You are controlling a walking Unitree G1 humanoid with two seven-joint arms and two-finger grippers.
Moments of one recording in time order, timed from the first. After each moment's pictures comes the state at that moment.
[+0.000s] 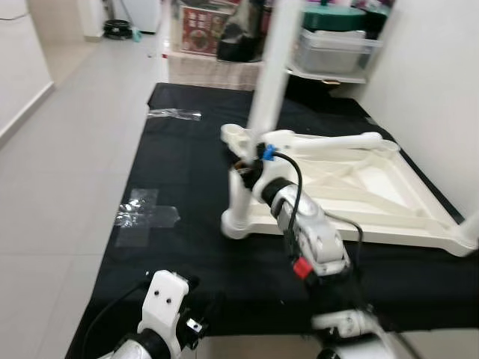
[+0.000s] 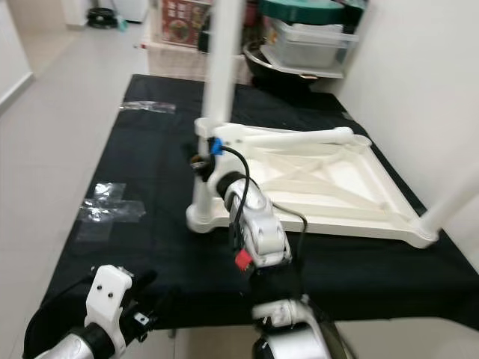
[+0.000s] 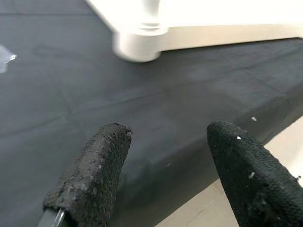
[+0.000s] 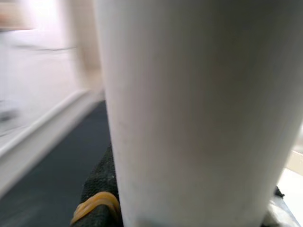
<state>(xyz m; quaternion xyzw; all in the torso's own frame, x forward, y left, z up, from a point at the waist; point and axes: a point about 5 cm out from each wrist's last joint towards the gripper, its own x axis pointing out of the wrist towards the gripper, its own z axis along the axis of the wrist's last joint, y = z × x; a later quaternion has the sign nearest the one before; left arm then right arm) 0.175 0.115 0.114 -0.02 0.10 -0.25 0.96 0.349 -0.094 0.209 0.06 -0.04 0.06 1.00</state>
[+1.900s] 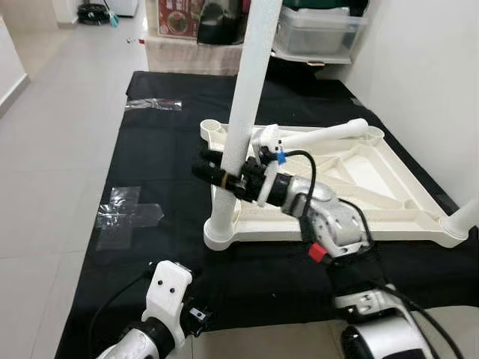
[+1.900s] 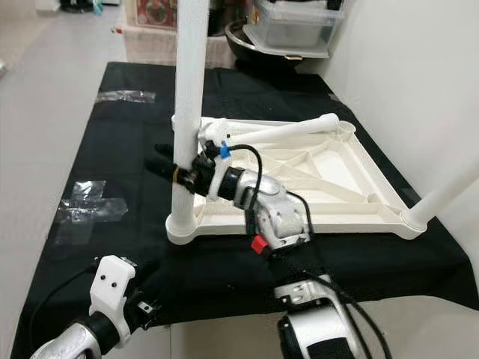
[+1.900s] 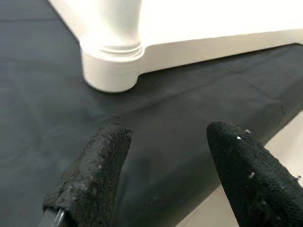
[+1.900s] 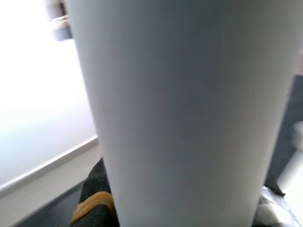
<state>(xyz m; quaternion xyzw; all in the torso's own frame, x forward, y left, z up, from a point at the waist) 0.180 0.113 0.118 -0.02 0.09 -0.24 0.97 0.344 -0.066 0.218 0.08 -0.04 0.38 0.92</state>
